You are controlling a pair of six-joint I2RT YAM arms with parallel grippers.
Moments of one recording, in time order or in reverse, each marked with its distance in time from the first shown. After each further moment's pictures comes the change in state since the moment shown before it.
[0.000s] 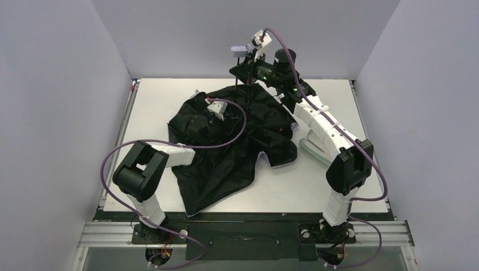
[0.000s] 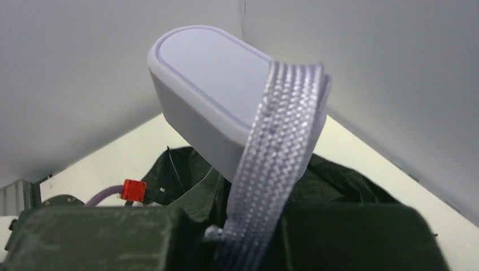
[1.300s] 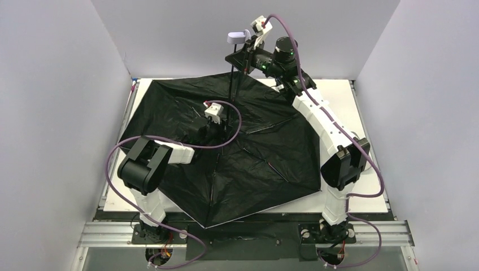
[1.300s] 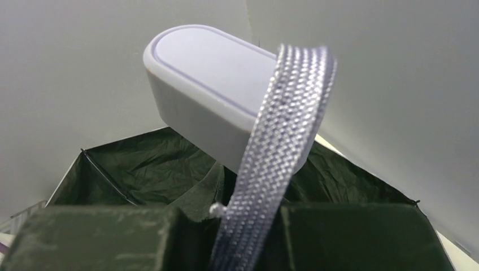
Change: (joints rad) left arm 0.048 0.096 0.000 -0.085 -0.074 -0.032; right arm 0.004 0.098 0.272 -0.063 -0.029 0.066
